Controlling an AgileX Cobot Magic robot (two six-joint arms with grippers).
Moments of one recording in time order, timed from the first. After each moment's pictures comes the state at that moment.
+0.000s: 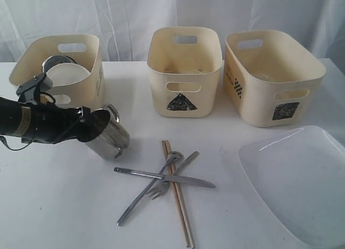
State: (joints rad) left arm -0.15 1.75 -0.84 1.62 -0.47 -1.96; right arm -0.02 0.01 0.00 -0.04 0.36 0.11
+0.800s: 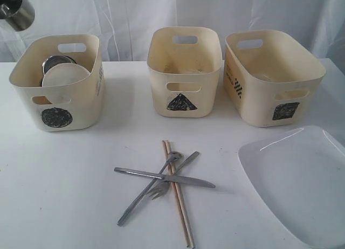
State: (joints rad) left arm -0.08 1.51 -1.18 1.56 0.17 -1.72; right arm -0.02 0.01 0.00 -0.04 0.36 0.11
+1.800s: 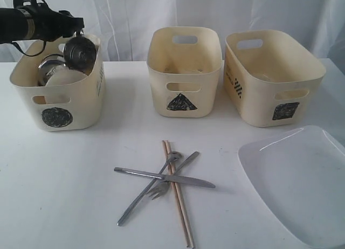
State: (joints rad) left arm -0.08 2.01 -1.59 1.58 -0.30 -1.68; right arm -0.02 0.01 0.00 -0.04 0.36 0.11
